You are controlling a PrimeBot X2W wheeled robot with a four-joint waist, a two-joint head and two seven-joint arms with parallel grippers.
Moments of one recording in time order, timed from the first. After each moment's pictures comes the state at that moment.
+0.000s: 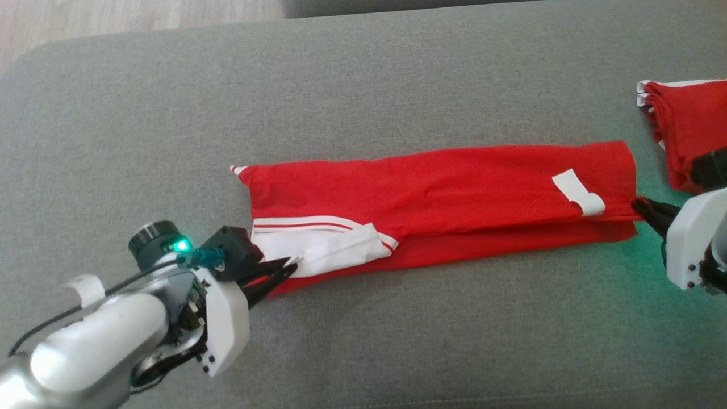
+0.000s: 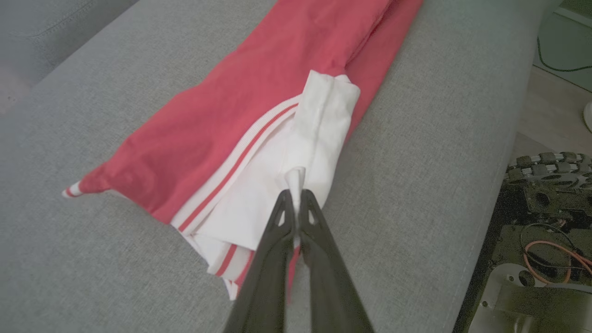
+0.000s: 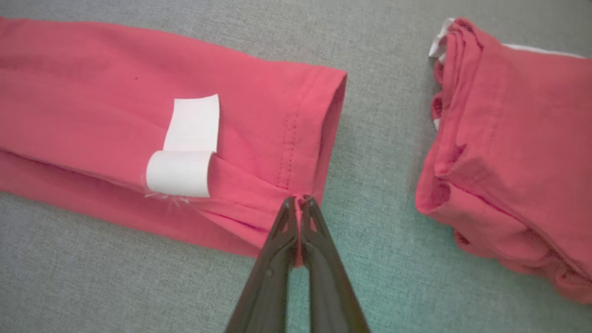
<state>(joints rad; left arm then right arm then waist) -0.68 0.73 -1.24 0.07 -0.70 -0.11 0.10 -0.58 -0.81 0.84 0.49 0.91 0.12 0.31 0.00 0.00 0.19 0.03</state>
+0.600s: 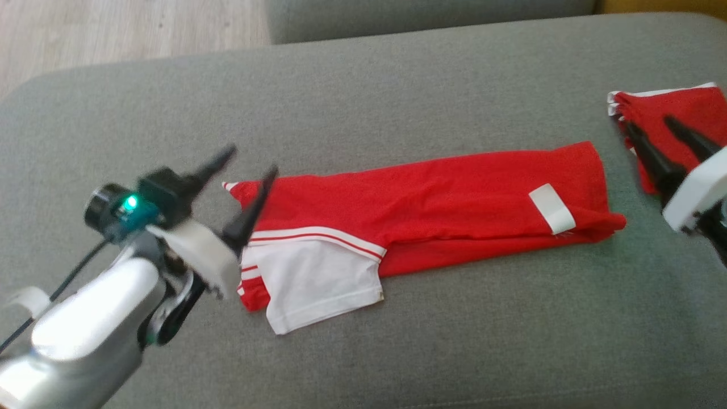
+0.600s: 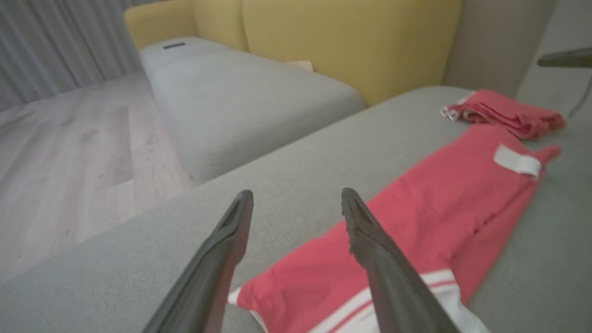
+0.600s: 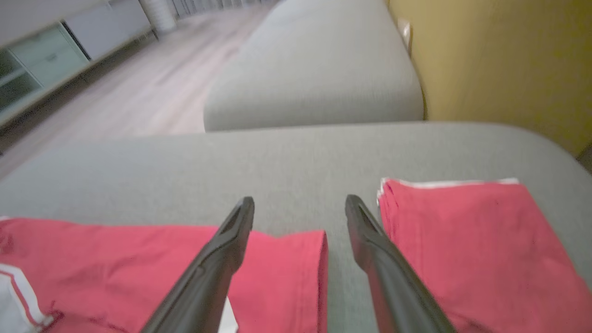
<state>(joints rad) -0.63 0.63 -1.03 0.17 -0.75 0.15 -0.21 -0.59 -0.70 0.61 0.49 0.96 0.12 0.12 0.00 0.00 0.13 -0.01</state>
